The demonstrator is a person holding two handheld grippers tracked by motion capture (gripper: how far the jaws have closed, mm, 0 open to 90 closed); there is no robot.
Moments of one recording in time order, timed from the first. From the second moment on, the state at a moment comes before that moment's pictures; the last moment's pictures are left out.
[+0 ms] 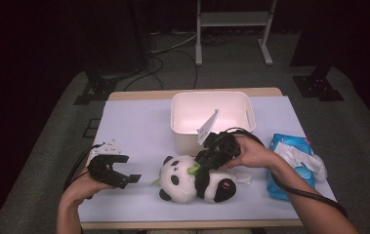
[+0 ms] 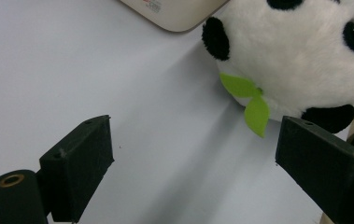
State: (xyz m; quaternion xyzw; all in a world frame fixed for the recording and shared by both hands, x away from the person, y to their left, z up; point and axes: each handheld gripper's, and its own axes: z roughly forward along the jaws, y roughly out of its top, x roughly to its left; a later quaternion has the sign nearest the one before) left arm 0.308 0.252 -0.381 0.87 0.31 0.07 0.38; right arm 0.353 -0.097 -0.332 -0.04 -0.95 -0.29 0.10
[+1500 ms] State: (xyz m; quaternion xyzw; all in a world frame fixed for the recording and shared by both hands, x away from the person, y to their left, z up) left arm 0.313 0.246 -0.389 0.87 0.30 0.05 0.39; right arm 0.353 -0.130 -0.248 -0.04 -0.95 -0.31 0.08
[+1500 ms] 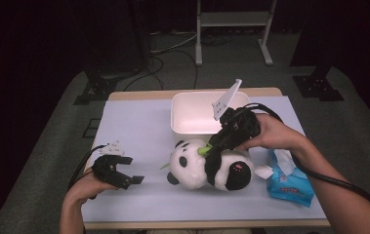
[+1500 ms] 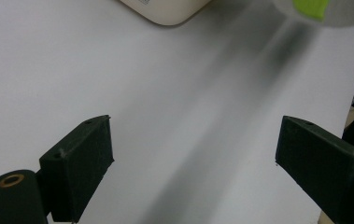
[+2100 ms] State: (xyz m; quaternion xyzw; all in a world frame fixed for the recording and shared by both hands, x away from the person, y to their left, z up) left arm 0.314 0.255 -0.392 0.86 0.32 0.05 0.39; right arm 0.359 -0.140 -0.166 -0.04 -0.95 -0.32 0.02
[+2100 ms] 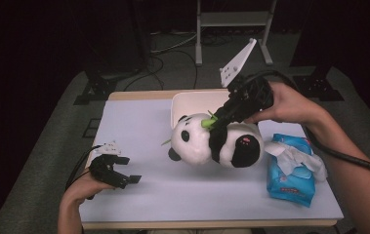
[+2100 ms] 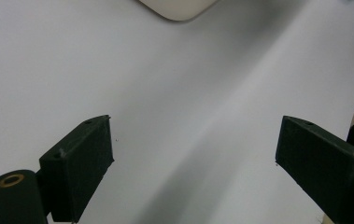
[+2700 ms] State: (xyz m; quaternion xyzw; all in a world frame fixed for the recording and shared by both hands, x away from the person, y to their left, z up) left arm 0.317 0.263 -0.397 0.86 0.33 0.04 0.39; right arm 0.415 -0.152 -0.125 -0.08 -0.94 -0.33 0.00
